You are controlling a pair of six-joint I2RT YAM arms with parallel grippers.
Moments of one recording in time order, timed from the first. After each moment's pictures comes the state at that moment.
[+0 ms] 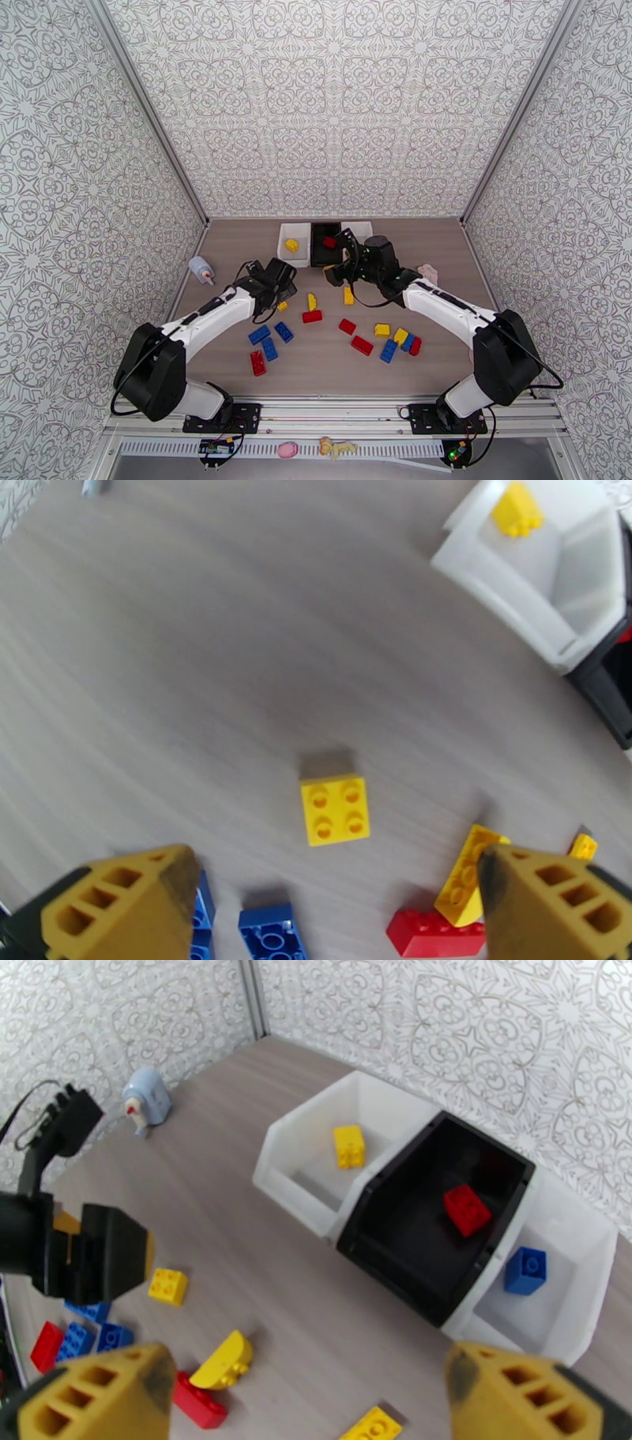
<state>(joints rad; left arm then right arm) -0.49 1.51 1.01 -0.66 -0.31 -1.05 0.57 1.57 1.10 0.00 -0.25 -0.01</state>
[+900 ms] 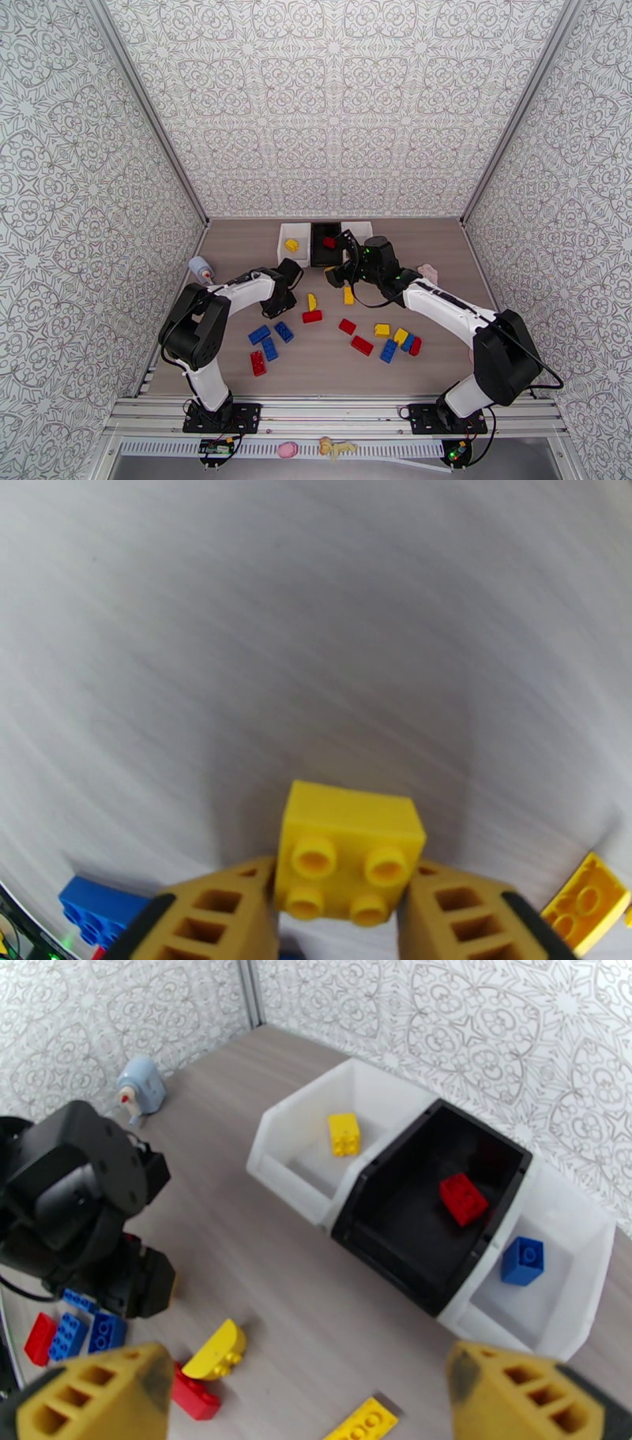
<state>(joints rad) -0.45 1.81 1.10 -0.71 -0.18 -1.02 0.57 1.57 1.10 -0.02 -0.24 -0.02</state>
